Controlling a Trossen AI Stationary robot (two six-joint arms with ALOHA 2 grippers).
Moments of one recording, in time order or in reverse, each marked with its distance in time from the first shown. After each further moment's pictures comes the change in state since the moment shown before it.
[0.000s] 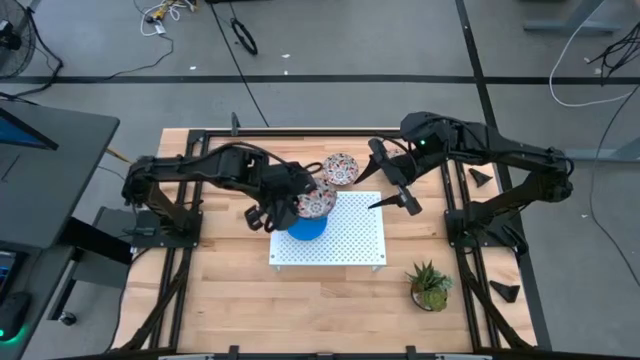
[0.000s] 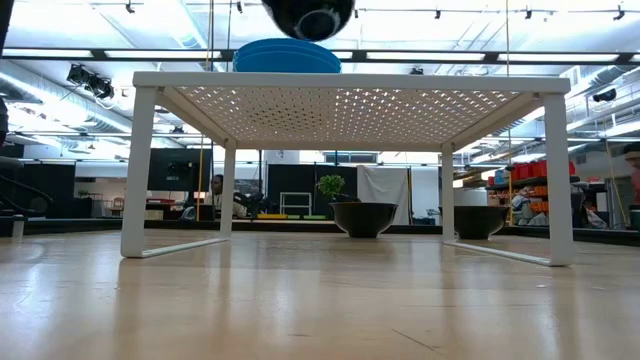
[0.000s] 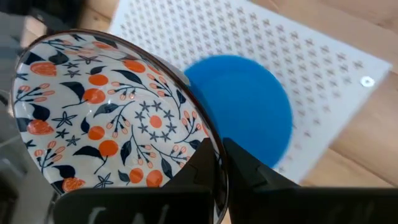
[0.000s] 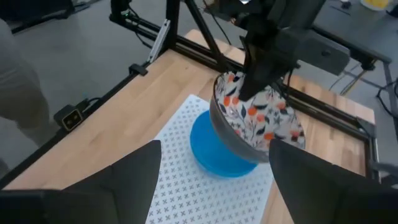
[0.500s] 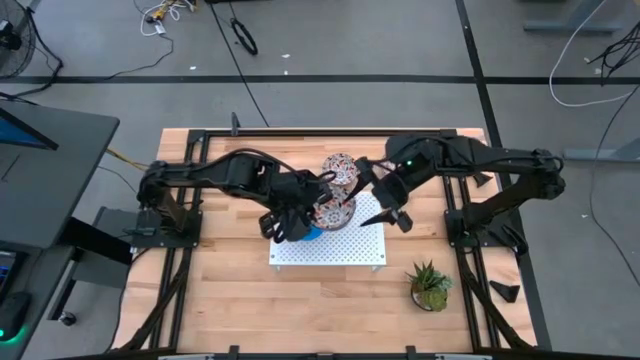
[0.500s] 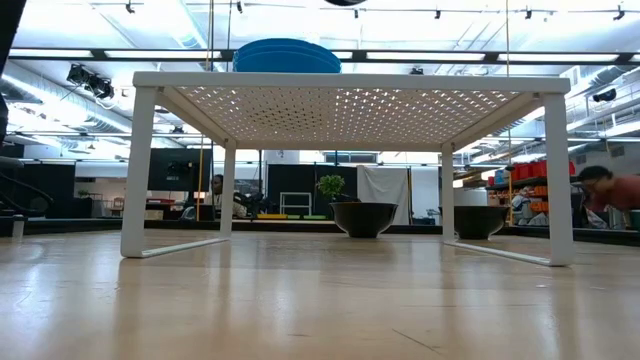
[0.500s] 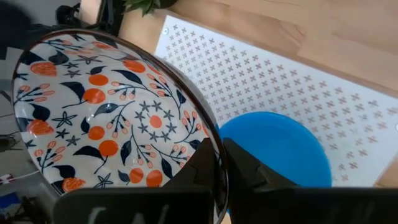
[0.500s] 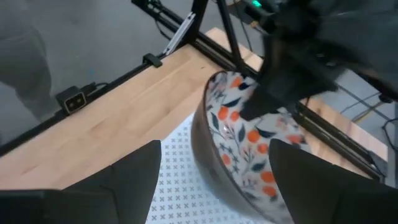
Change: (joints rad) left arm -0.057 0.126 0.207 0.016 0.004 0.028; right arm 0.118 0.071 0.000 0.052 0.054 -0.113
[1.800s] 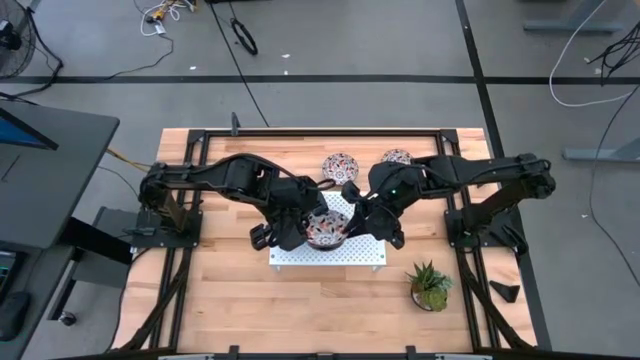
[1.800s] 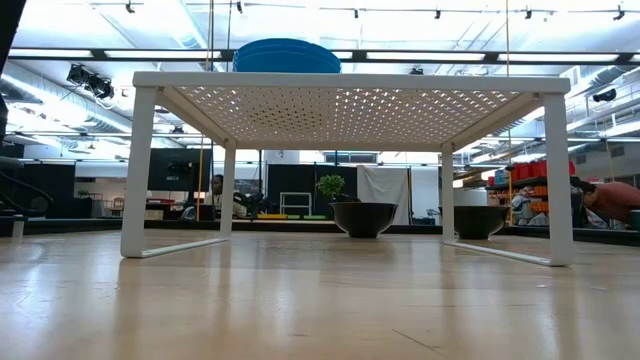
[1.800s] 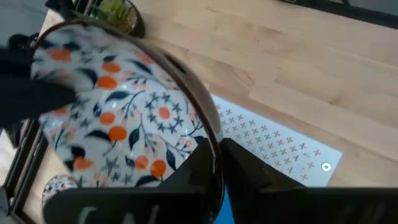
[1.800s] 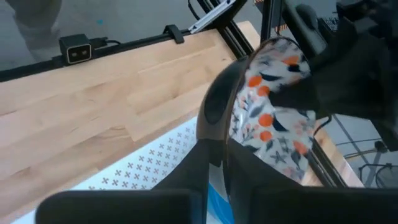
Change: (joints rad) left arm -0.031 0.015 0.034 -0.074 0.193 -0.089; right arm 0.120 0.087 0.000 0.012 0.111 -0.270
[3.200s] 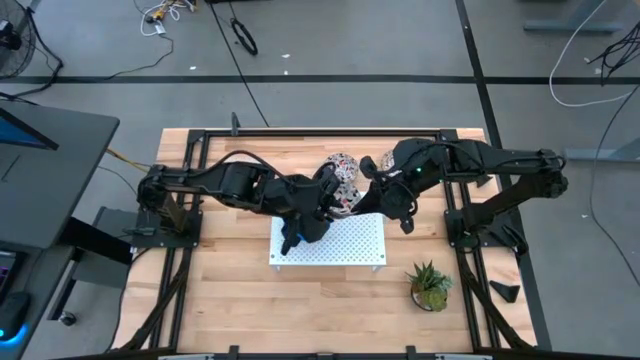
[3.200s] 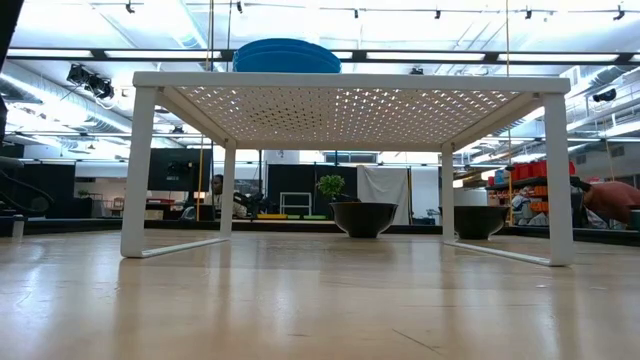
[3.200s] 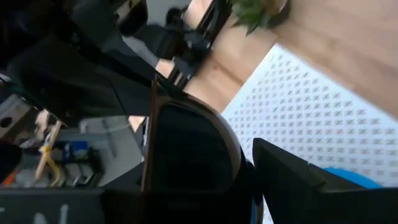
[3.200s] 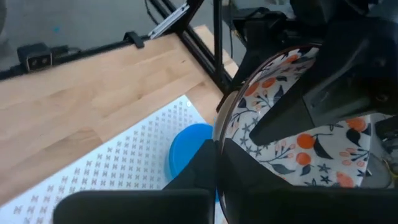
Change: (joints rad) left arm -0.023 -0.010 0.013 0.344 -0.462 -0.110; right arm -0.044 -0.088 0.008 -0.041 0.036 0.015
